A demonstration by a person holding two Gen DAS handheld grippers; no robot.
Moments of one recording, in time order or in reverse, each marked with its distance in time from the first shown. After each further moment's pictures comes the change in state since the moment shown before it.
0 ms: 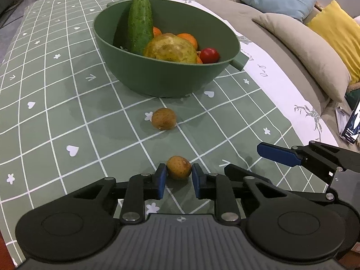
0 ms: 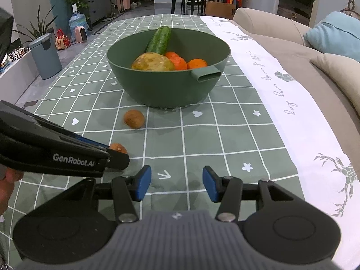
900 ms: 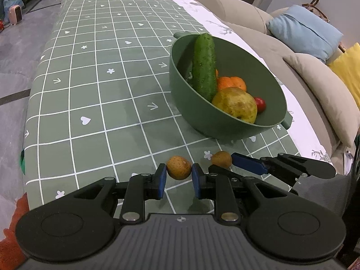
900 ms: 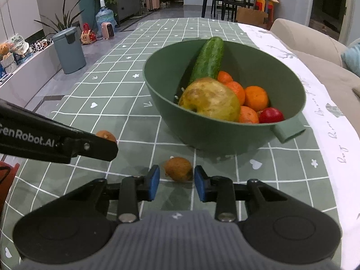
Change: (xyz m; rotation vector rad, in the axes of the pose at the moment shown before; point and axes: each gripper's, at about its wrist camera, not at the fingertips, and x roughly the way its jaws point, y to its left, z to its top) left arm -0.029 0.069 0.027 -0.156 -0.078 0.031; right arm 0.063 0.044 0.057 -0.094 -0.004 0.114
